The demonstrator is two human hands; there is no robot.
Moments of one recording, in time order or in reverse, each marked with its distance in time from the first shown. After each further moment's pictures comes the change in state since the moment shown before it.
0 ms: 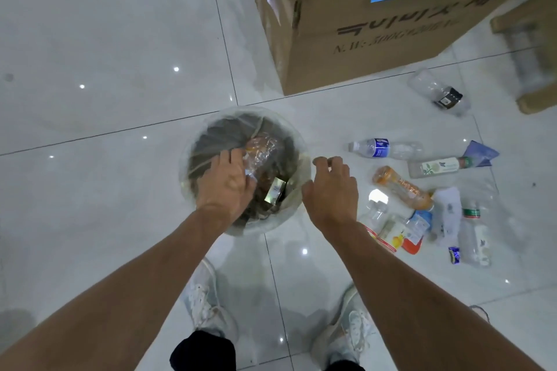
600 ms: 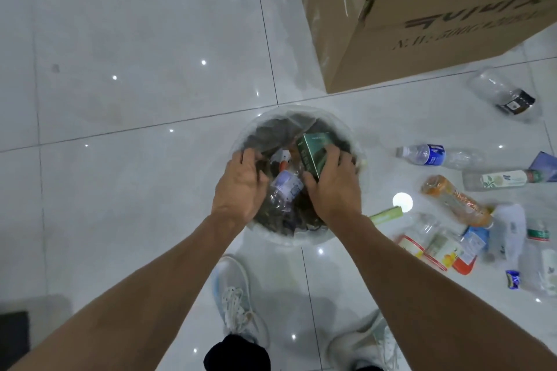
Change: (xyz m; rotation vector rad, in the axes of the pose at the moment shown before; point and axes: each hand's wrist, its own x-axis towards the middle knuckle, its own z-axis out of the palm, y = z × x) left_hand 0.015 -0.073 0.001 -0.245 0.050 -0.091; right_hand 0.033 -0.081 0.045 0.197 -0.024 -0.014
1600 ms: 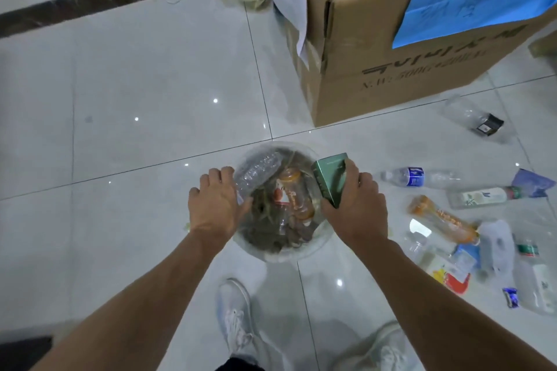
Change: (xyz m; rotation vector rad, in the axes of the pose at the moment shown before) left_hand -0.015 0.038 -0.054 0.623 0.084 0.004; right_hand -0.029 0.046 -0.089 -0.020 0.132 -0.045
